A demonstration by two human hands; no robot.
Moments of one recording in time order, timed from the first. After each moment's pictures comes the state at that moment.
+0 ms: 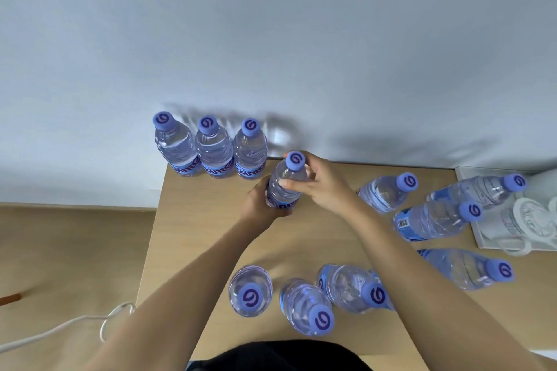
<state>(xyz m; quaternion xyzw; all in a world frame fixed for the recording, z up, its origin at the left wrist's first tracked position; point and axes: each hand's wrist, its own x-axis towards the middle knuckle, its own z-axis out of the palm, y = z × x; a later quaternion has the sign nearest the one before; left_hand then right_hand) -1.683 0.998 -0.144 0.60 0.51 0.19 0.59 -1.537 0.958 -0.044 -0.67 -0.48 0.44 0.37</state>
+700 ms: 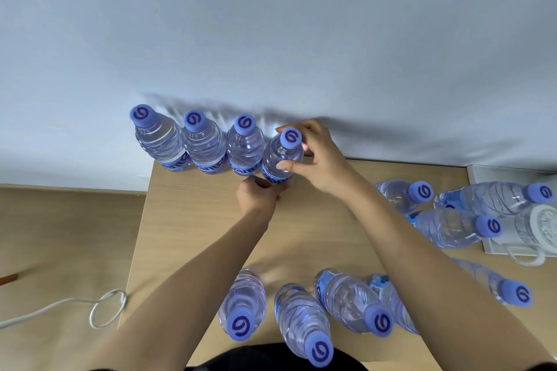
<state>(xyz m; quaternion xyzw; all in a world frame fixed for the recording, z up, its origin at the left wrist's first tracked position) -1.647 1.015 -0.156 0.41 0.69 0.21 0.56 -1.514 1.004 -0.053 -0.66 -0.58 0.36 0.30</state>
